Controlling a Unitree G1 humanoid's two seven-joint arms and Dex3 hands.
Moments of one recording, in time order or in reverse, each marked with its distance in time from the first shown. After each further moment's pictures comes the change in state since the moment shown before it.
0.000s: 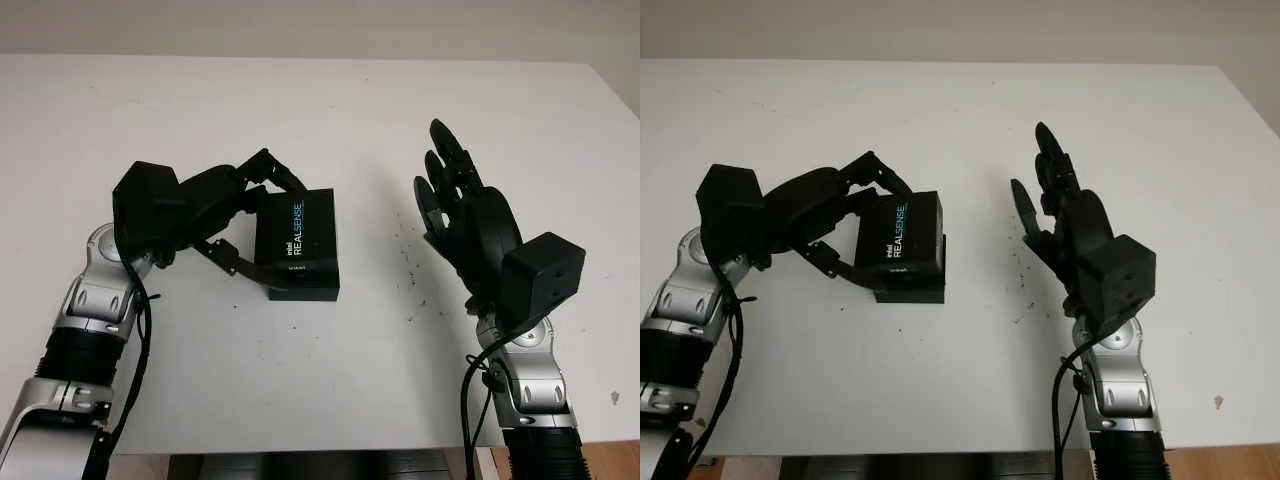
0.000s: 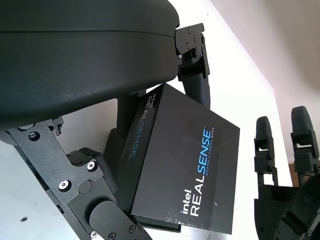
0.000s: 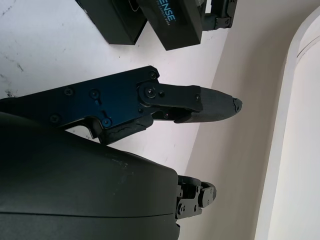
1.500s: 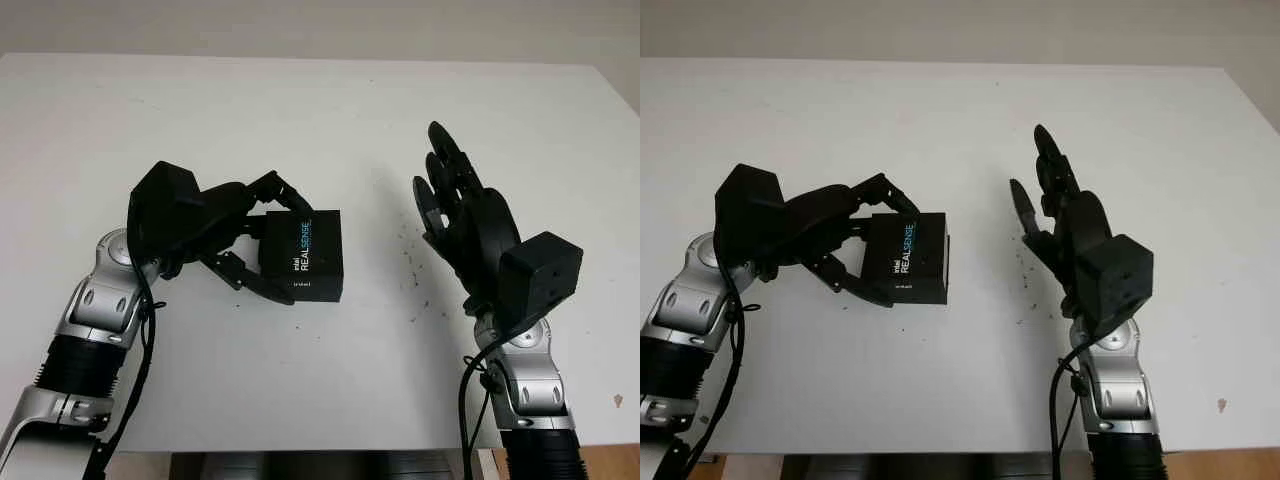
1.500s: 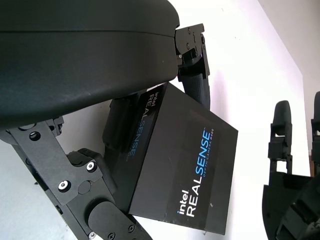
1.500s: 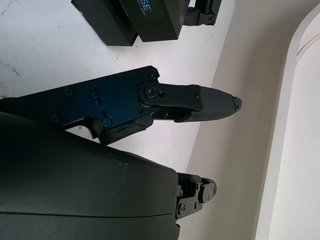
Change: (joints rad) left arm 0.025 0.016 -0.036 -0.163 -0.013 0.245 -0.045; right arm 0.007 0.008 0.007 -0.014 -0.007 0.011 -0.025
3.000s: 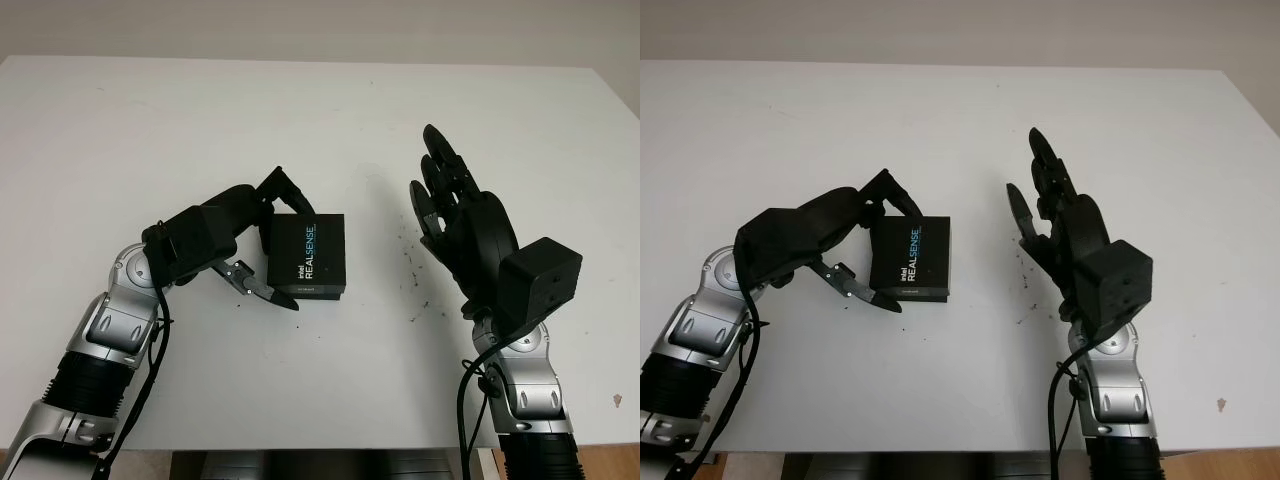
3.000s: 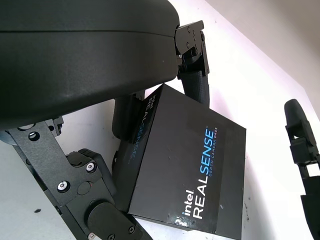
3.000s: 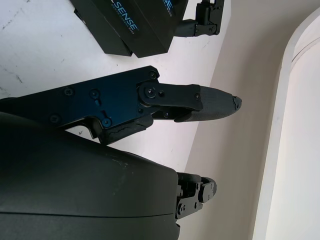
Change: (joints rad) left arm 0.059 -0.015 -0.058 0.005 0.208 -0.234 0.205; right arm 0.013 0.010 0.000 0.002 0.001 -0.021 0.028
